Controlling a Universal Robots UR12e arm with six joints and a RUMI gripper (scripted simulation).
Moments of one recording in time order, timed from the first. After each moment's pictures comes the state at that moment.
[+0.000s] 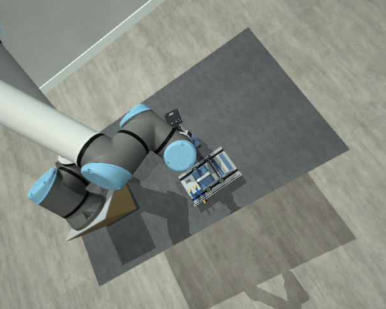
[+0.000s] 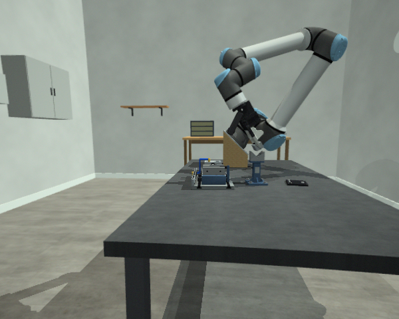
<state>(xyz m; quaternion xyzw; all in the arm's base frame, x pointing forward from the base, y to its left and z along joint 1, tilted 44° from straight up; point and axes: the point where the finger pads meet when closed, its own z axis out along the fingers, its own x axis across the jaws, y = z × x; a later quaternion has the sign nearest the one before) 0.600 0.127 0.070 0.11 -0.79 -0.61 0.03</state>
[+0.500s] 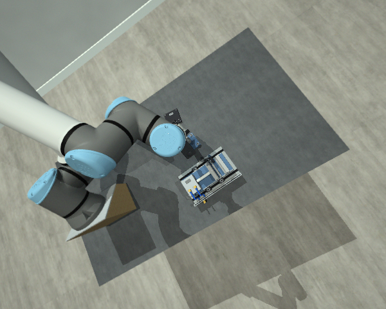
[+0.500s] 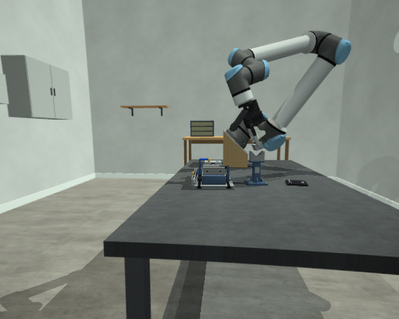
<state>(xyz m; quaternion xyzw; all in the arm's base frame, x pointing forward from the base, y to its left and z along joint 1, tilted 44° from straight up) 0.600 0.127 0.071 0.11 -0.83 -0.55 0.02</state>
